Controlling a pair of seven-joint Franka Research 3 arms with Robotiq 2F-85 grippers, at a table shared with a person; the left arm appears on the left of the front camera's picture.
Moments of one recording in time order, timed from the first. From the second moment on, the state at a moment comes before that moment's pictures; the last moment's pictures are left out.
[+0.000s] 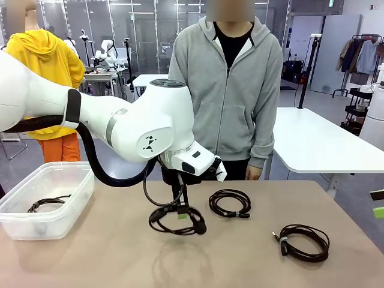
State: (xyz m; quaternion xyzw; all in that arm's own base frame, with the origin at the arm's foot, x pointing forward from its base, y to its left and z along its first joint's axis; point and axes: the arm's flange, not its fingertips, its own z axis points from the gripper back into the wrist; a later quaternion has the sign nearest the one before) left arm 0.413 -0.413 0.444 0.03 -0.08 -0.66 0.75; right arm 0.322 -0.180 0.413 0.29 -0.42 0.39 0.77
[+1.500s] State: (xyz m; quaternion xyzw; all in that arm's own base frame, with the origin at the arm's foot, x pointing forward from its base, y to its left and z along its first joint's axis) left arm 0.419 -0.419 0.420 0.01 -0.03 -0.65 0.76; right arm 0.322 -0.180 0.413 0.29 -0.42 0.39 0.77
